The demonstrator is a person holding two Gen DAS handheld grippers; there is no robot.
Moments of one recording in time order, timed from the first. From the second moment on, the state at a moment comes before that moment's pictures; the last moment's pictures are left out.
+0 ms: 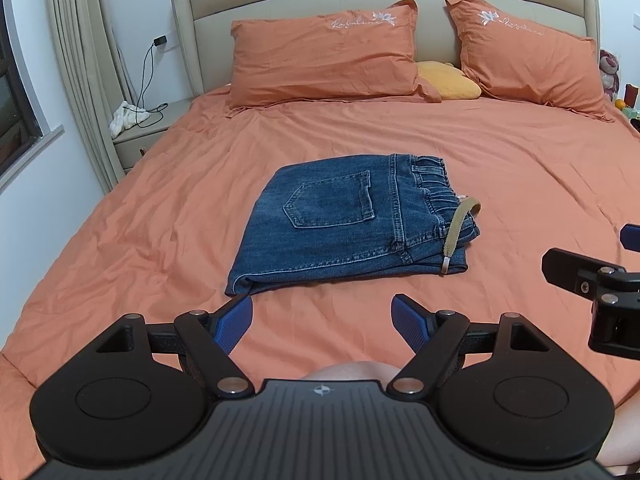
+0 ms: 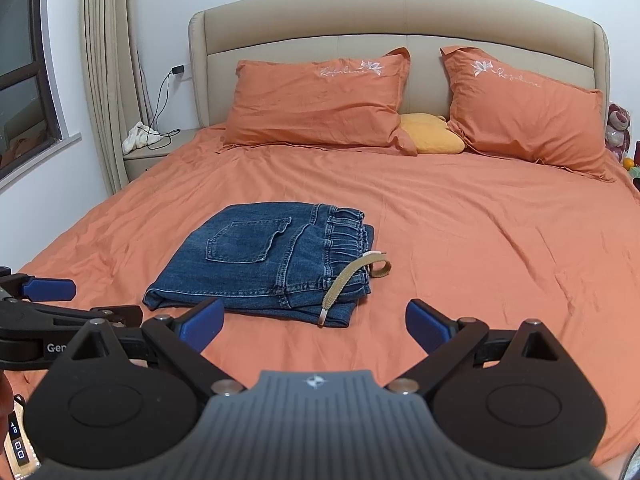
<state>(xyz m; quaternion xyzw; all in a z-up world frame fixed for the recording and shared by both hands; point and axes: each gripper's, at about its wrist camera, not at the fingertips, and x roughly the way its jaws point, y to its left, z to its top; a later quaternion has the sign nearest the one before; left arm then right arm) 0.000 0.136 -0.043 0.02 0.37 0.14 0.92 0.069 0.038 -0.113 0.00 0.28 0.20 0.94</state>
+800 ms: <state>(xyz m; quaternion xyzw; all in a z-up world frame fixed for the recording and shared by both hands) -0.001 0.133 -0.042 0.03 0.37 0.15 0.92 0.069 0.032 -0.114 0.01 0.29 0.20 0.94</state>
